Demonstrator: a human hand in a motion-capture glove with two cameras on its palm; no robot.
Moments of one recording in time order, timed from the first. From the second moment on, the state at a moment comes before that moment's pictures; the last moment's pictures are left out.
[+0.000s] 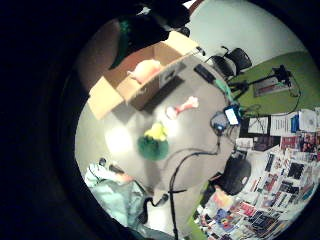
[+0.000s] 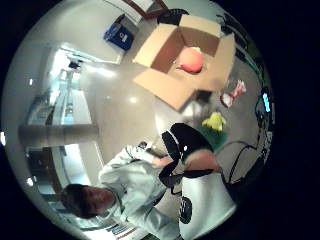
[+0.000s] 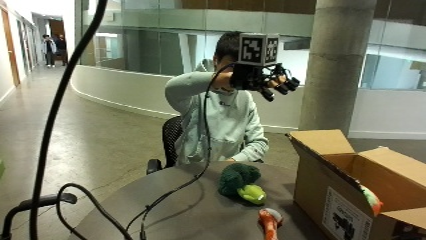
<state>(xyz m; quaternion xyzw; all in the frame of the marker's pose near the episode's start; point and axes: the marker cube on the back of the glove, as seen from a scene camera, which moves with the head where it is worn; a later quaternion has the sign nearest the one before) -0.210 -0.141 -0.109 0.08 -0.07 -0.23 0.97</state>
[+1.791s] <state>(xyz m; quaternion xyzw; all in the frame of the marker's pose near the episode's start) -0.258 -0.127 -0.141 0.13 -0.12 -0.25 0.95</state>
